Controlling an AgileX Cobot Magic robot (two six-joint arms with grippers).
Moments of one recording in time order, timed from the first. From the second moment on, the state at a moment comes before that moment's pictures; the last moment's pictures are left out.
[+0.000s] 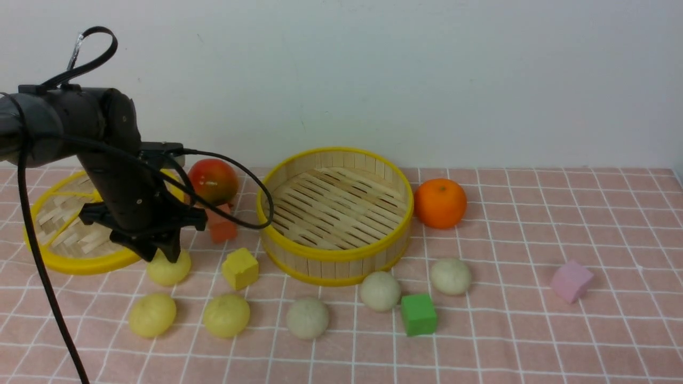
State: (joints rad) right arm 0.04 -0.01 0.01 0.02 0.39 0.08; left arm -0.08 2.04 -1.52 -0.03 0.90 -0.05
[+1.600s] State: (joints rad) right arm 0.04 -0.01 0.01 0.02 0.39 0.08; left arm -0.37 2.26 -1.97 0.04 0.92 -0.09
